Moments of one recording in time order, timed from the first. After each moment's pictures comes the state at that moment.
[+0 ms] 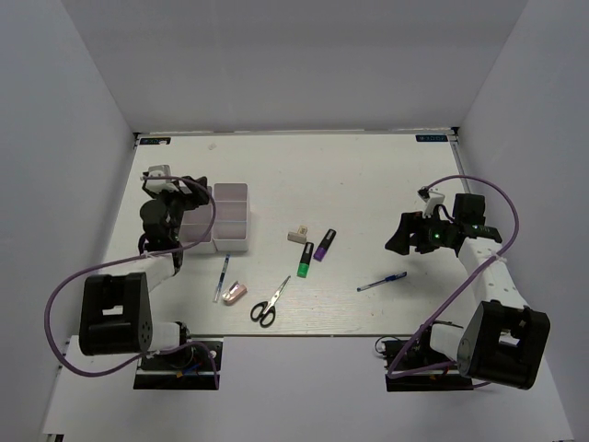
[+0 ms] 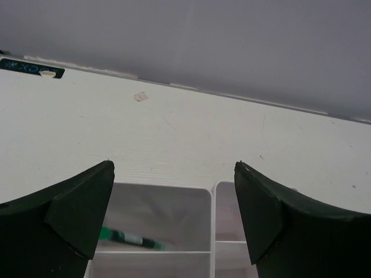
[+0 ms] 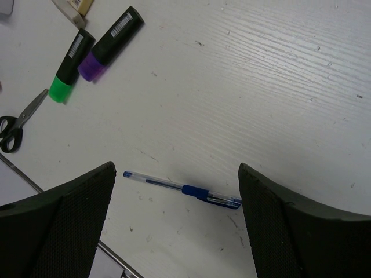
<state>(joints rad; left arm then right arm) 0.05 1.36 0.47 0.94 0.13 -0.26 -0.16 1.17 0.75 -0.59 -0.72 -0.24</state>
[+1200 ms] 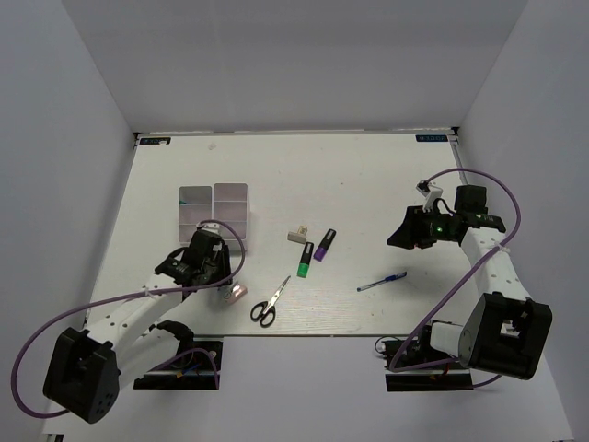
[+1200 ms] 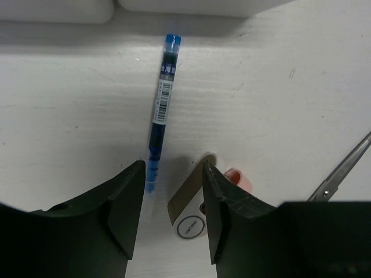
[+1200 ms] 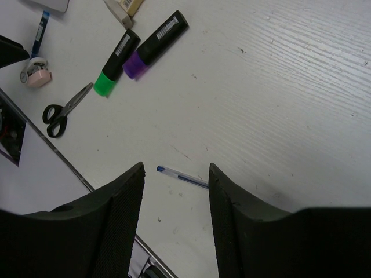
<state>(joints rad) -0.44 0.97 0.48 -0.50 -0.12 -0.45 -0.16 1.22 0.85 -0.72 -0.85 -0.27</state>
